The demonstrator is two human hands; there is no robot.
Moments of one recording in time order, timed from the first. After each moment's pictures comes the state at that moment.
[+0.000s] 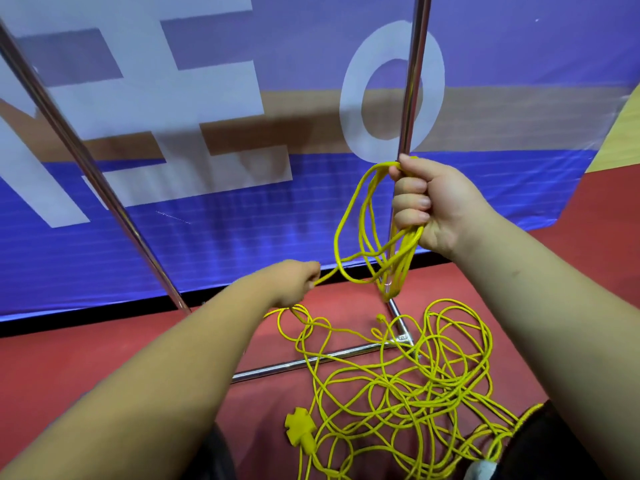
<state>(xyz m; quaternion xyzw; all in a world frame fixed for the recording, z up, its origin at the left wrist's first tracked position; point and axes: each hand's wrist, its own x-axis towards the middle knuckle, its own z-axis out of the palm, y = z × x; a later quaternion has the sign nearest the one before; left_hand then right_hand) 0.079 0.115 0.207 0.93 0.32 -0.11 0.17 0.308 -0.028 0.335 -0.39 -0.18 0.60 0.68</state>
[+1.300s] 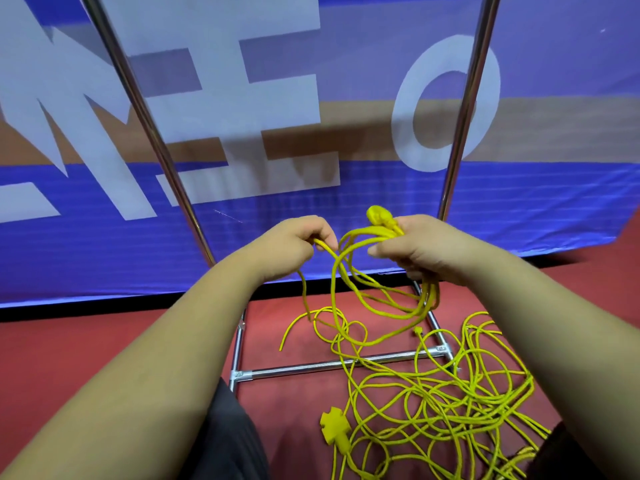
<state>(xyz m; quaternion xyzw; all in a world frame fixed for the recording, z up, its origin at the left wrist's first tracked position) -0.007 0.111 0.306 0.87 0.32 0.14 0.35 0.228 -0.024 0.314 -0.64 -0.49 0.46 0.38</state>
